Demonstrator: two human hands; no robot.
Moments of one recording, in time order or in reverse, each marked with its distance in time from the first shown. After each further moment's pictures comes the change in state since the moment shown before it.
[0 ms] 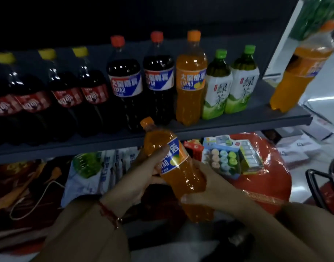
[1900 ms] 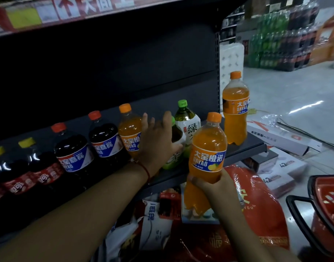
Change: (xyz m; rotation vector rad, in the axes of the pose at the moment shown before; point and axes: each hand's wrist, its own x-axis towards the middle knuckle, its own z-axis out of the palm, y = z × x) left_hand 0.146 0.143 0.158 1.653 0.518 0.944; right_hand 0.011 0.054 -0.113 0.610 0.856 -0.079
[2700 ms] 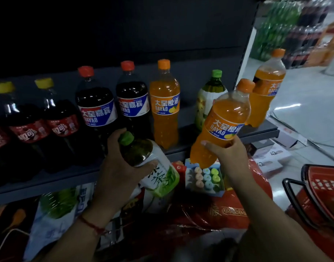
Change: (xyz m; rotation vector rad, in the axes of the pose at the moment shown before) left_hand -0.193 -0.106 -0.010 -1.146 0.039 -0.568; right_hand 0.008 -0.006 0.046 -0.106 -0.001 -0.140
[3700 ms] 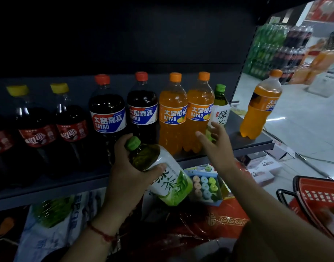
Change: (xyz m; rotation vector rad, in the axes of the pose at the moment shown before) left_hand 0.001 0.013 -0.006 -0.142 0.027 -0.003; right_hand 0.018 -0.038 0.047 -0.077 -0.063 -0.116
